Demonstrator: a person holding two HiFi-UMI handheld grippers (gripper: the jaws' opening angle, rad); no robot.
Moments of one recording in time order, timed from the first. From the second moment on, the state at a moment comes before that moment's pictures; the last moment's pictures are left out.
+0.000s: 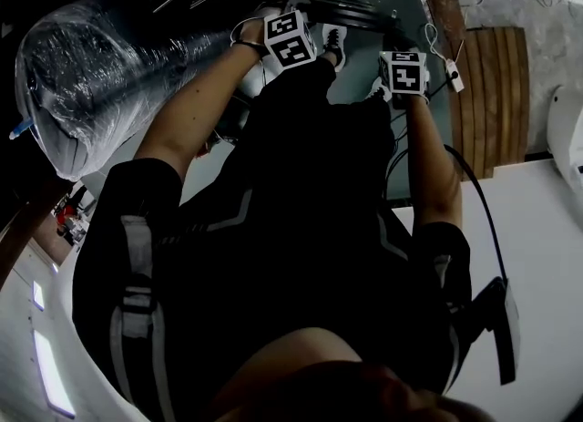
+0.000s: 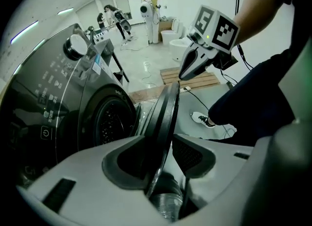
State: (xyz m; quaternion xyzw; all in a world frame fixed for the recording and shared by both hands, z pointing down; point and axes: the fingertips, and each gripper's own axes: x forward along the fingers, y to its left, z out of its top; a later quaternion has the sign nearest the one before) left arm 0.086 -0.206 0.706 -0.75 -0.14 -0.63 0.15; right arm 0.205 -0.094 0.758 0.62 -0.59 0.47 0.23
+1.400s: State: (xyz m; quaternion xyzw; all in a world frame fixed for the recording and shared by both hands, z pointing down) left arm 0.137 -0.294 0.696 -0.80 -0.02 -0.59 0.12; right arm 0.266 -0.249 0.783 0.66 -0.58 0.43 0.20
